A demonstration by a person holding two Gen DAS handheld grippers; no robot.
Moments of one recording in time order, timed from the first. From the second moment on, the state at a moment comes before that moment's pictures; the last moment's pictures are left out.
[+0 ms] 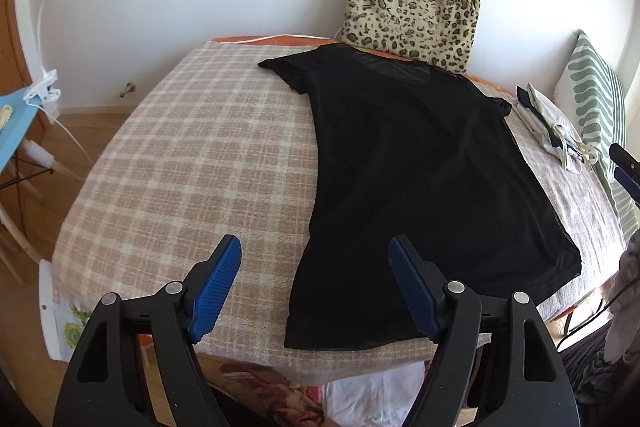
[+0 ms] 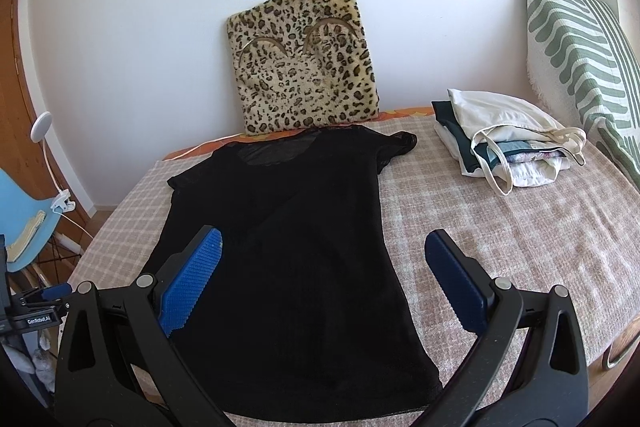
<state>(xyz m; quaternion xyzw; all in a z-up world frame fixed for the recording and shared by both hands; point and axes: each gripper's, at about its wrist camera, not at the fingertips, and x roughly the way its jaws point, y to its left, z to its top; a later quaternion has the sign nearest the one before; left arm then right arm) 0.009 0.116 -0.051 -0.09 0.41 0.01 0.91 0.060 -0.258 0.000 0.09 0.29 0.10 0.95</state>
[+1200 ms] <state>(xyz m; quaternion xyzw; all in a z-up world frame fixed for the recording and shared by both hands) 0.023 0.146 -0.118 -0.21 0.47 -0.02 0.86 0.291 0.044 0.022 -0.02 0.43 0.34 0.84</state>
